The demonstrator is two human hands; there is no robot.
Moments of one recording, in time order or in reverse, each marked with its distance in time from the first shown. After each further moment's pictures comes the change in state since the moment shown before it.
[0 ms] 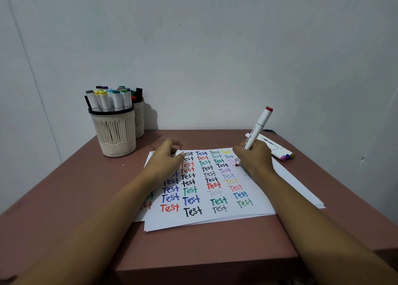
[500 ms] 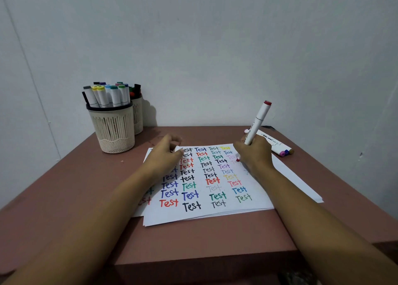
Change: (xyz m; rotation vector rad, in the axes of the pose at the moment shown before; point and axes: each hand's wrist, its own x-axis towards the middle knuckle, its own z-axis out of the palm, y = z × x) left_hand 0.000 0.001 0.000 0.015 -0.017 -0.007; right_hand 0.000 0.000 0.001 -0.005 0.043 -0.043
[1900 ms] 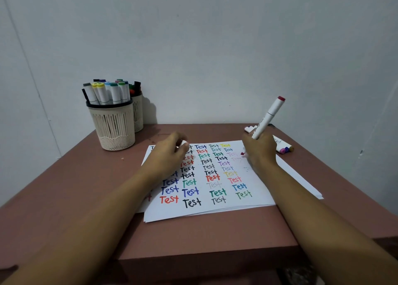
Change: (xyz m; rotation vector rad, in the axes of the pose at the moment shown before) left_hand -0.007 0.004 0.004 0.179 0.046 0.188; right_hand 0.005 0.000 -0.004 0.076 0.079 0.075
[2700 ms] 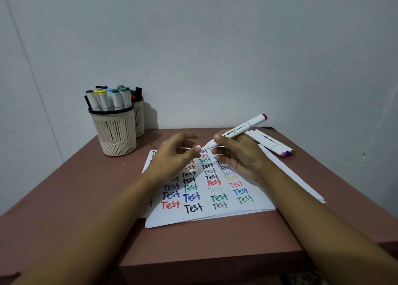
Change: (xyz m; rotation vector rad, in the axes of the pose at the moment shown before) left_hand -0.006 0.016 -0.002 -0.427 -0.036 0.109; right_hand -0.030 -0.025 0.006 0.548 -0.701 0.068
